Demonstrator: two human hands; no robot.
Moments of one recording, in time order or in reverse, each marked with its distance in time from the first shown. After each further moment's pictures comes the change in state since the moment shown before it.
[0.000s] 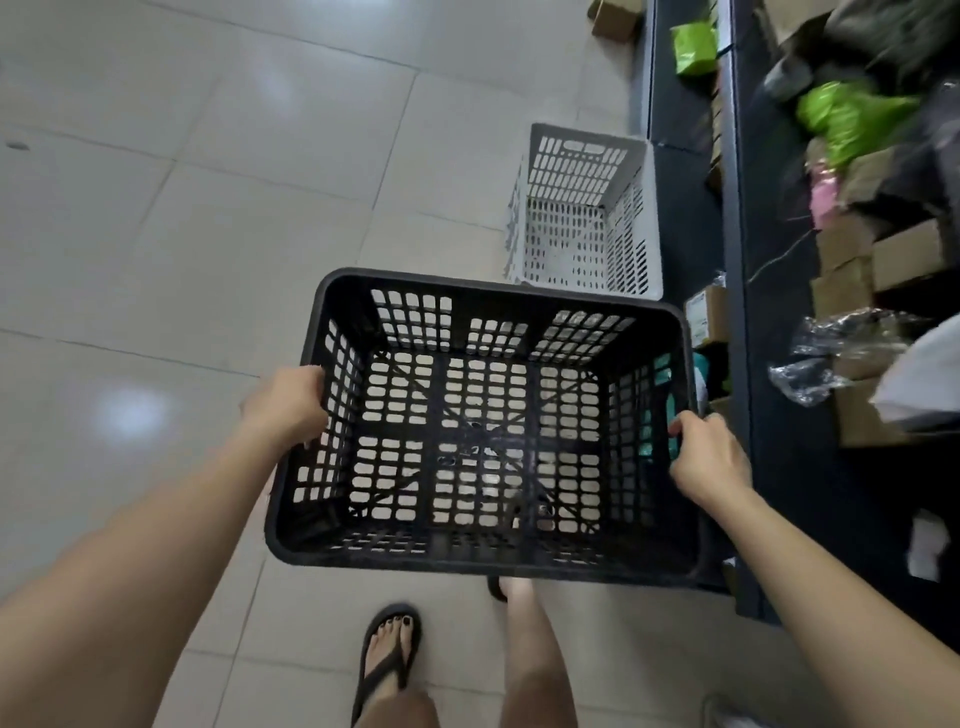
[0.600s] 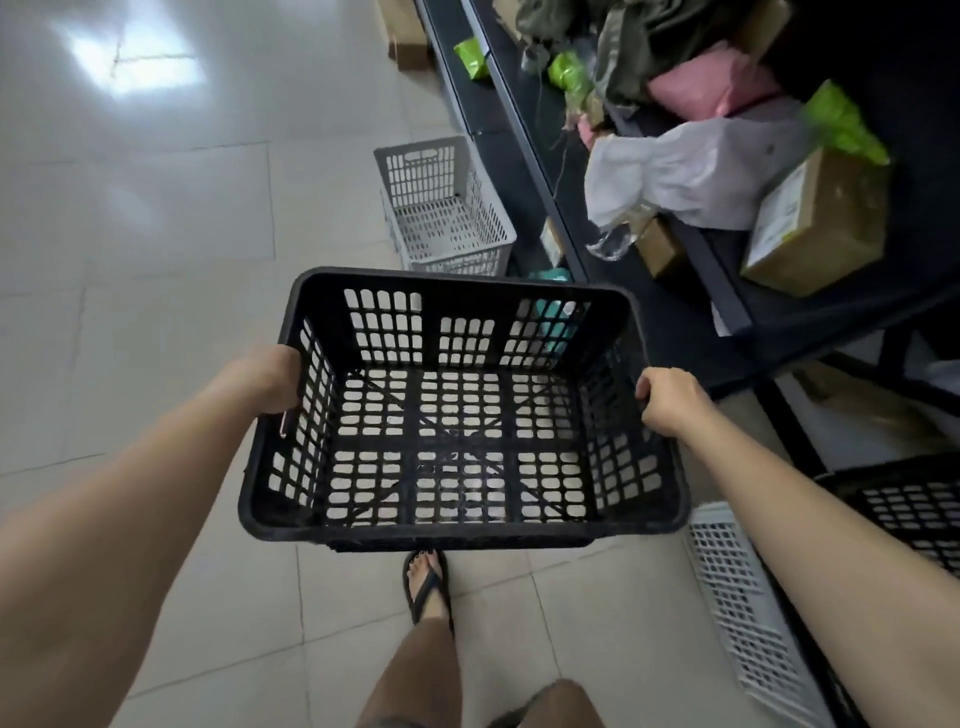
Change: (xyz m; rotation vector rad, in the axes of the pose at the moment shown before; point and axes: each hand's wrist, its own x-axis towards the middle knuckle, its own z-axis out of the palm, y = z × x) left_hand -0.207 0.012 -0.079 0.424 -0.045 0.399; right_hand -0.275 0.127 -0.014 0.289 -0.035 0.195
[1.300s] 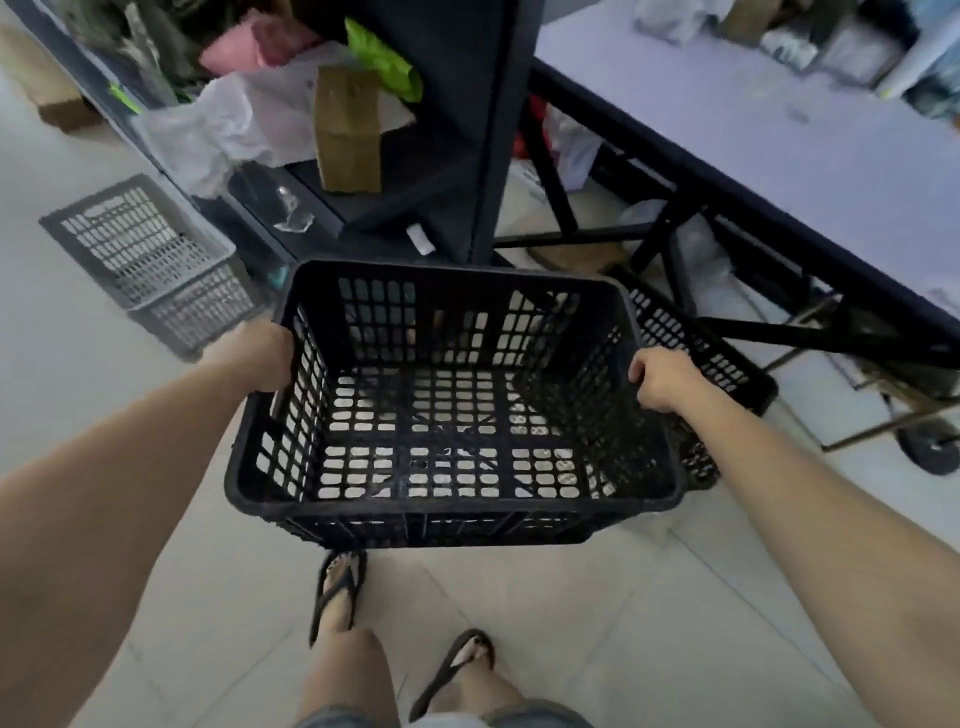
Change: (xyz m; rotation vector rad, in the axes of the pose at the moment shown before) left_hand -0.174 0.364 0.061 0.451 0.135 0.513; right_hand -0.224 0.413 0.014 0.160 0.027 0.383
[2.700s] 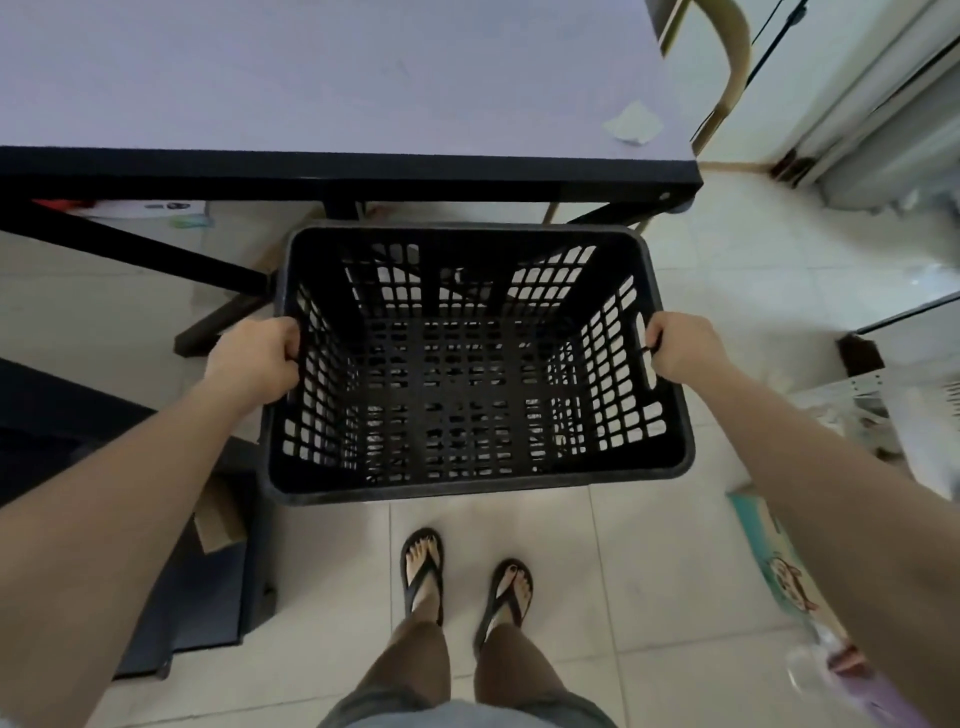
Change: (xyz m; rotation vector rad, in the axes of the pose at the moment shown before) left_hand 0.305 0.443 -0.189 0.045 0.117 0.813; right_hand 0.110 0.290 -0.040 0.424 0.181 0.808
